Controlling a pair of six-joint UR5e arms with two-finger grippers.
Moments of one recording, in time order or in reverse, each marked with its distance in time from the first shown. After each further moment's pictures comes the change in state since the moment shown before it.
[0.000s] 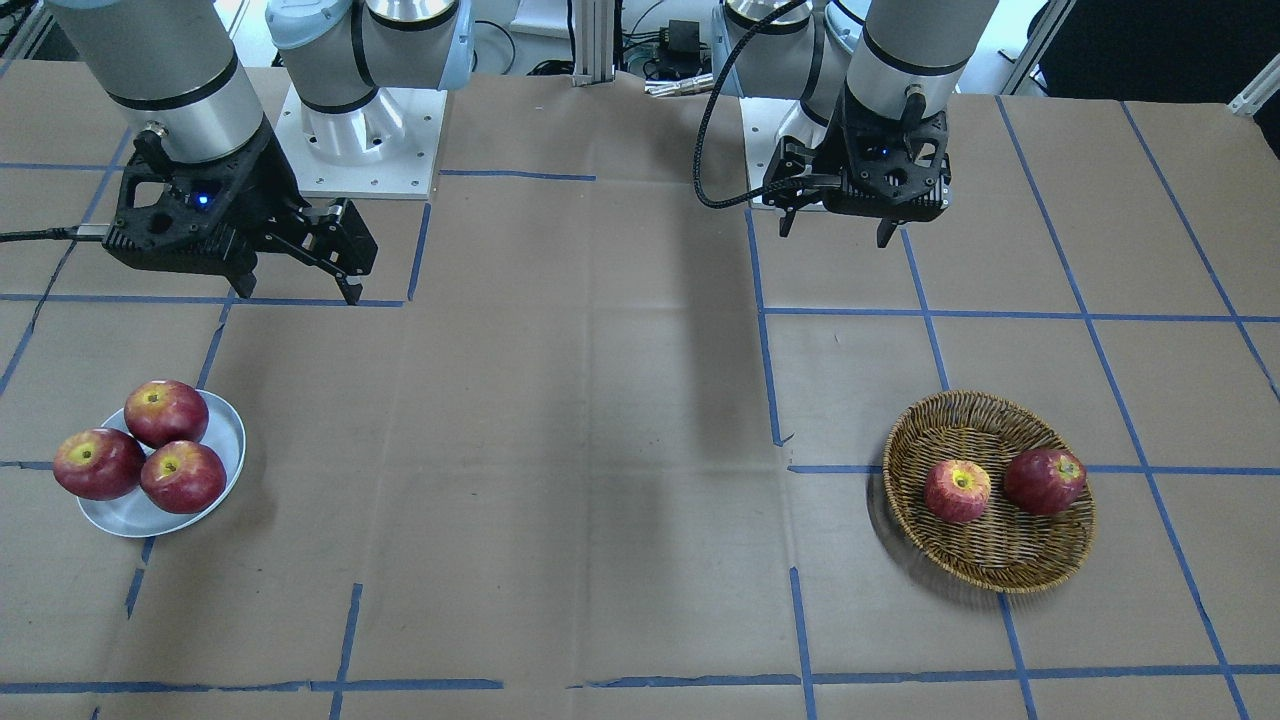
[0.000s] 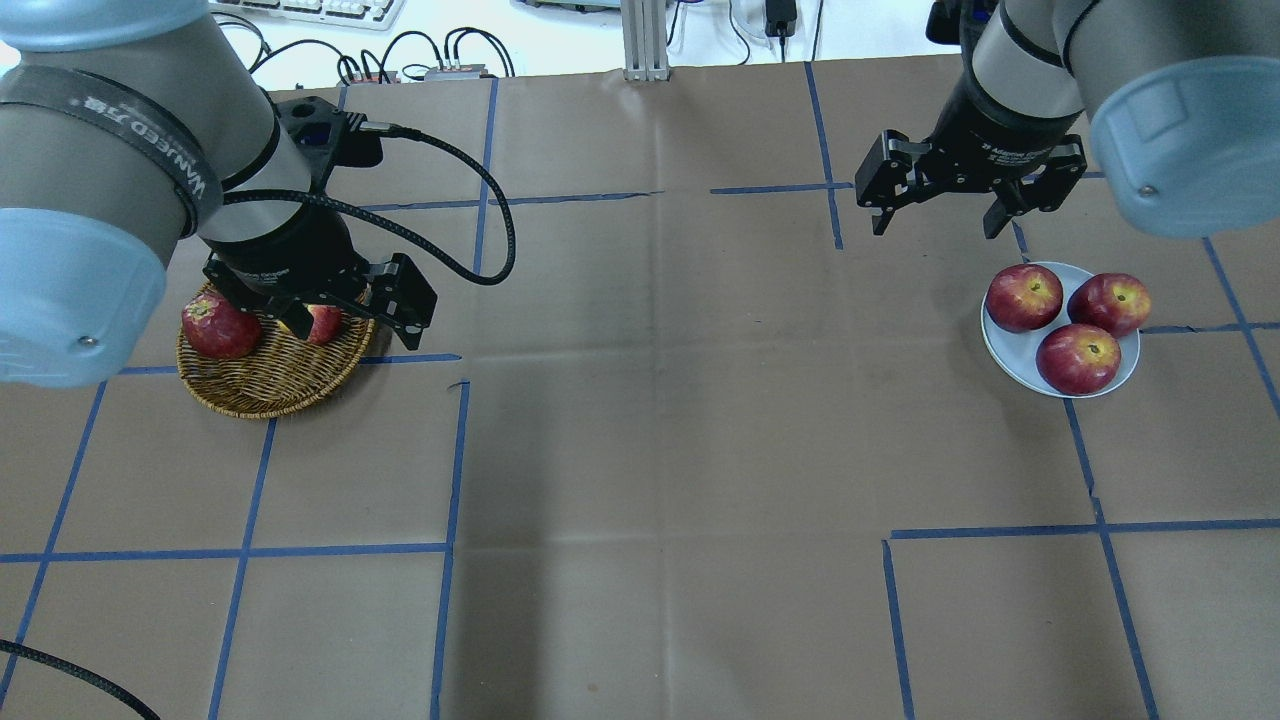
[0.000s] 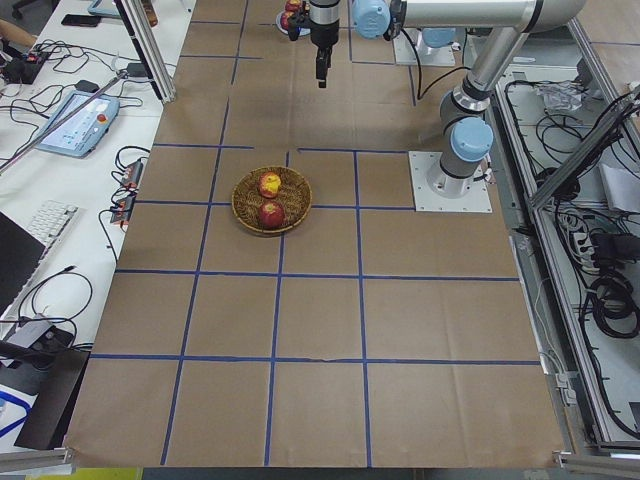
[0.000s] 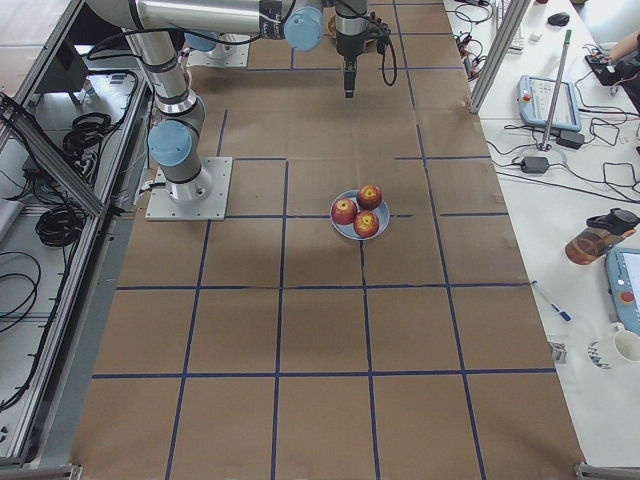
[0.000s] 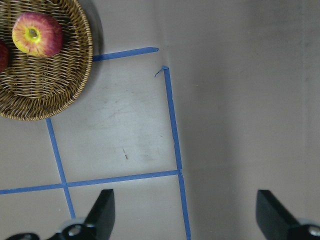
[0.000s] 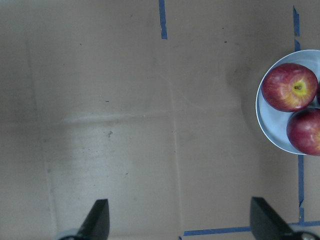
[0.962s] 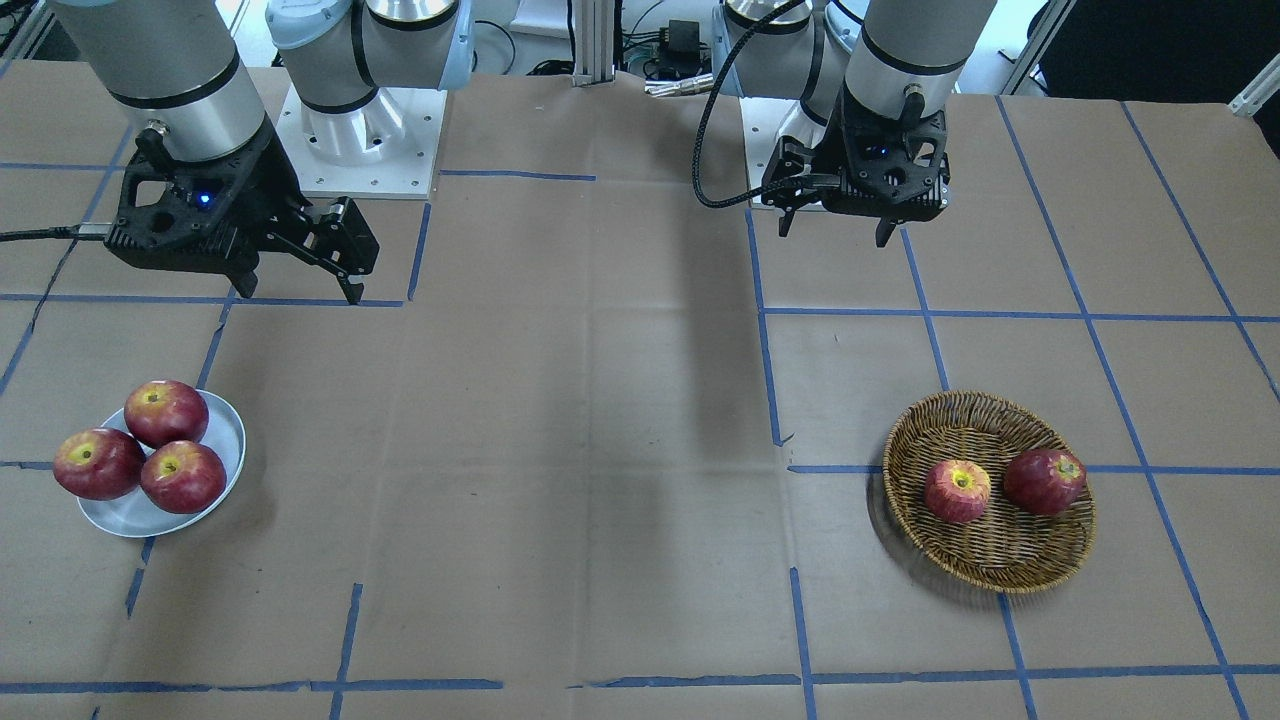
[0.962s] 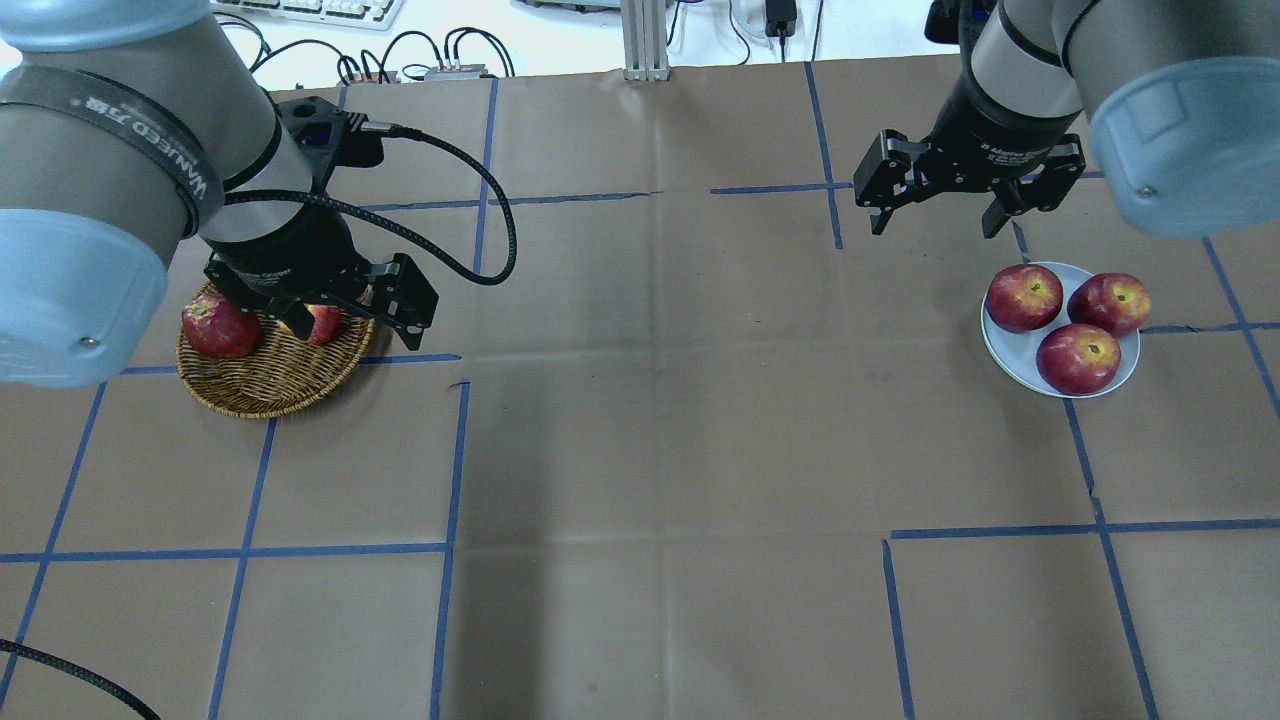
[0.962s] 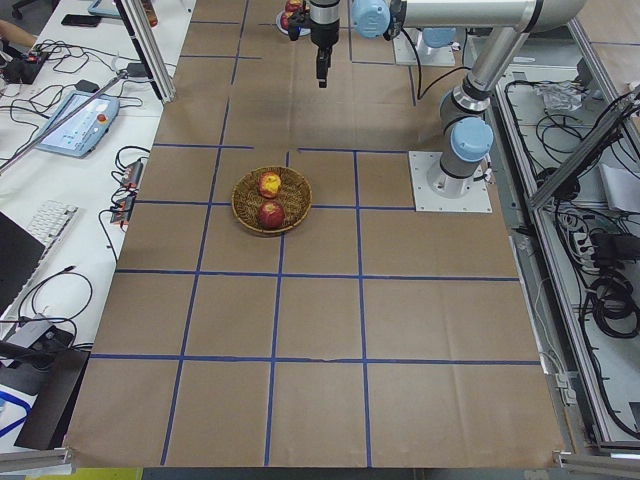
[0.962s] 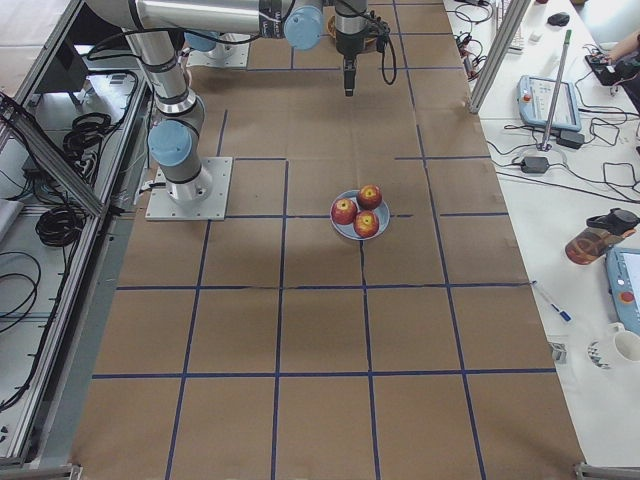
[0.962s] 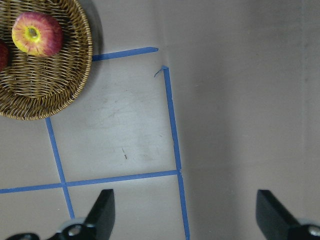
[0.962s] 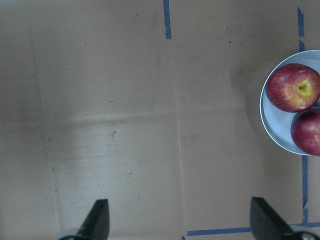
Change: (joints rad) left arm -0.004 0.000 0.000 0.000 -0.002 -0.015; right arm 0.007 -0.001 0.000 -0.002 0.008 0.003
